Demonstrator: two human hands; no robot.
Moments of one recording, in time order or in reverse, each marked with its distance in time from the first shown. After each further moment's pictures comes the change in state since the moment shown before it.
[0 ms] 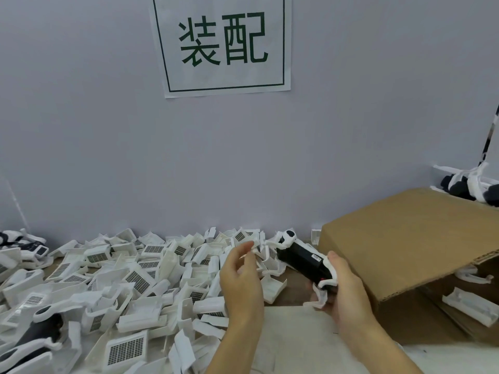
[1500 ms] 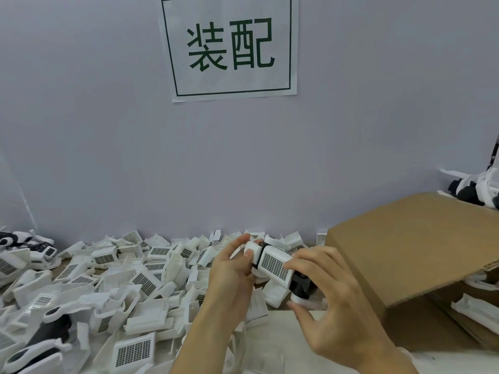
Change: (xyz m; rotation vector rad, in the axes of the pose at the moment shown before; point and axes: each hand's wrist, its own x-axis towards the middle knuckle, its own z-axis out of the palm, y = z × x) left_hand 0.024 0.035 -0.031 -0.316 -0.359 -0.287; right_hand -0.019 -0.007 0.003 -1.010 -0.280 -1.292
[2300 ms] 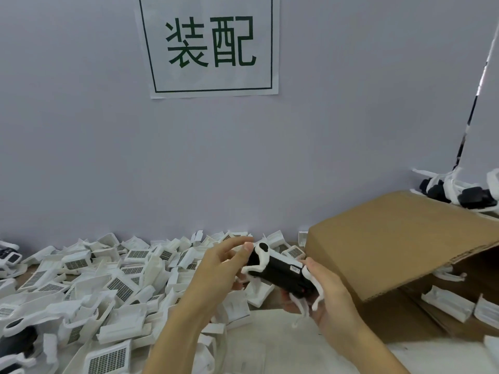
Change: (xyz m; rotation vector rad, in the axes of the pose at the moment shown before) left_hand 0.008 0.005 -0.003 0.641 -0.136 0.111; right_hand 0.000 0.012 0.003 1.163 0.108 1.125
